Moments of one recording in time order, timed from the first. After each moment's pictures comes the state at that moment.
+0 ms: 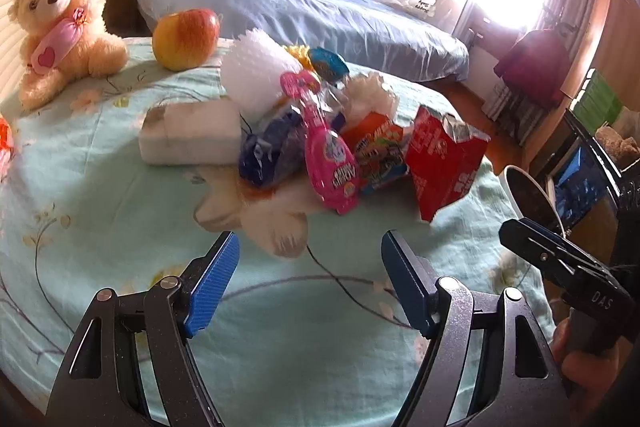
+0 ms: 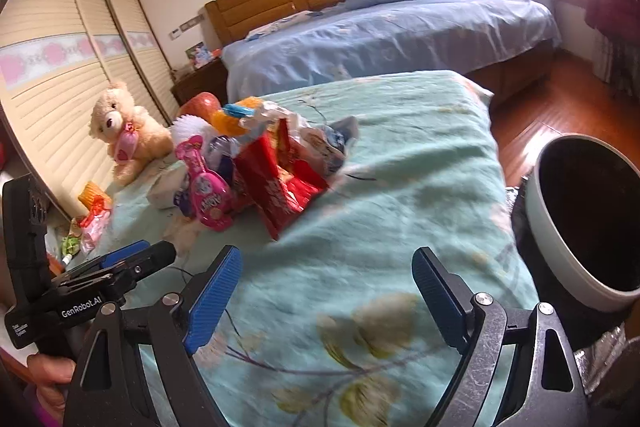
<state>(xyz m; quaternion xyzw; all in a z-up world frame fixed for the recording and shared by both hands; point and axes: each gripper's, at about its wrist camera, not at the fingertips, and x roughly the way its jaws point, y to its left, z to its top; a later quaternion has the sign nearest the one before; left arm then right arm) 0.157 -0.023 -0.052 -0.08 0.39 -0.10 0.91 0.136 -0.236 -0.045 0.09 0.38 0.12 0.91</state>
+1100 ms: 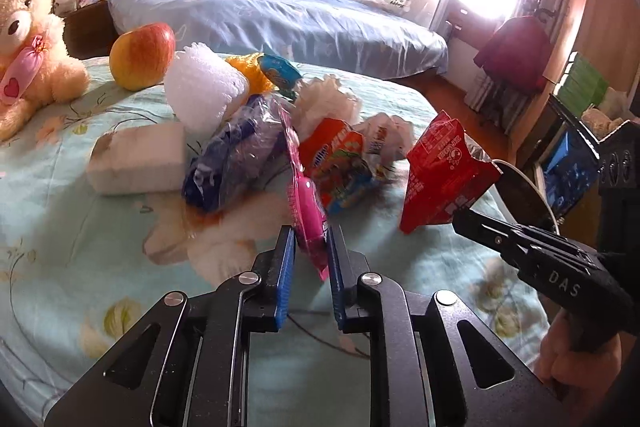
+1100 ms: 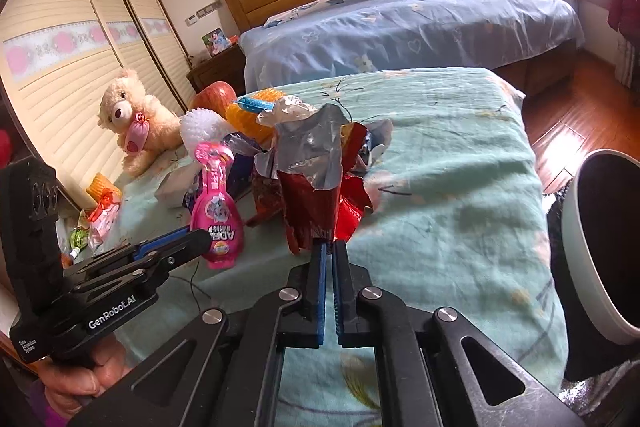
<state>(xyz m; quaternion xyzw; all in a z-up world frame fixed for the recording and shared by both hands) 0.164 -0.056 -0.047 -0.06 0.38 -0.14 0.91 0.159 -0.224 -0.049 0.09 0.40 0.15 0.90</state>
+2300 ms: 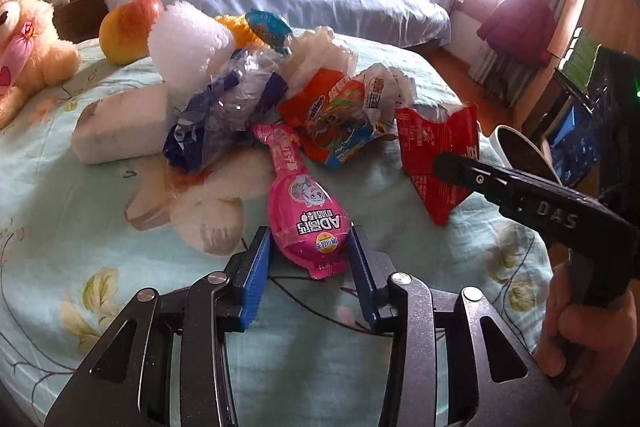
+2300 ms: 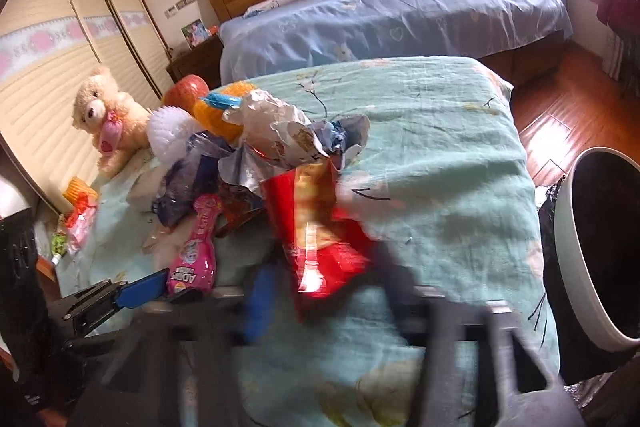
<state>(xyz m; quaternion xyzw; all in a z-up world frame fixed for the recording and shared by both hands) 0.170 -0.069 -0.066 -0.03 0.42 -0.14 0.89 0.183 -0.225 -0.061 0.08 0.43 0.12 0.89</state>
